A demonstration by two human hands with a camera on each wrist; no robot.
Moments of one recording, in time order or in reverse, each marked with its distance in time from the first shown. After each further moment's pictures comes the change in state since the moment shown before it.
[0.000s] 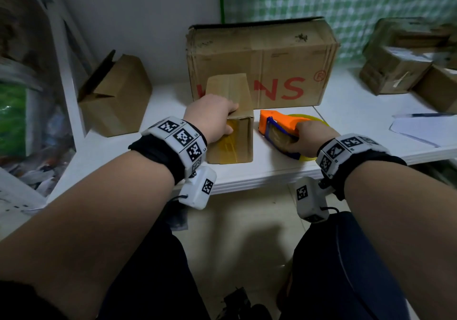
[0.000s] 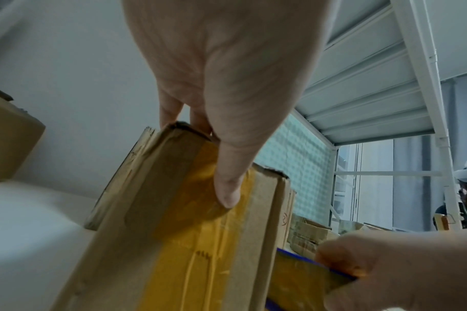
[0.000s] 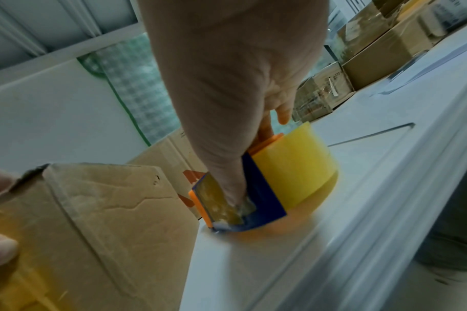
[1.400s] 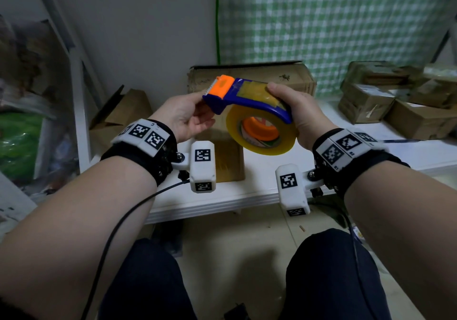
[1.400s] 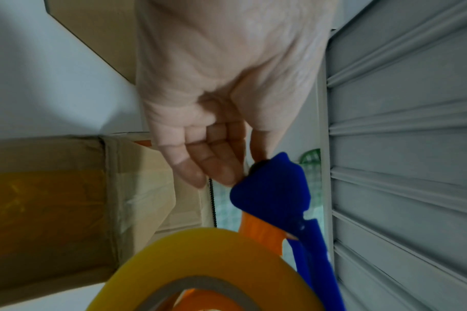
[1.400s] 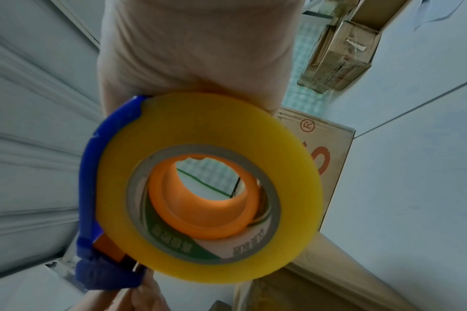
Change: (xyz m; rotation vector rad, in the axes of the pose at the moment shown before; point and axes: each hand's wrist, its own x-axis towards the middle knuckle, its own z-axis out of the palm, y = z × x) left_hand -0.014 -0.014 -0.063 -1.778 0.107 -0.491; right_hand -0.034 -0.037 -0.077 1.438 0.155 -0.253
